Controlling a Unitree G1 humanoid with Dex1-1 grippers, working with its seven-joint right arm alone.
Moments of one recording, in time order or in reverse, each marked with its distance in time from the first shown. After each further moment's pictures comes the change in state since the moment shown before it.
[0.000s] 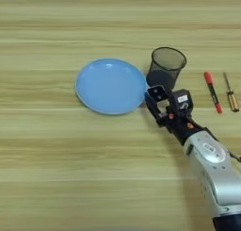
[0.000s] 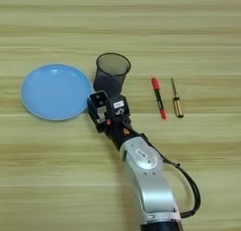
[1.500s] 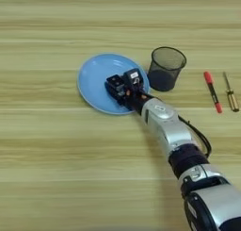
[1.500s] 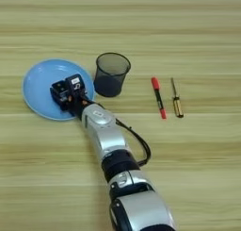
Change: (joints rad) arm -0.527 0.137 0.024 0.812 -0.020 -0.134 0.068
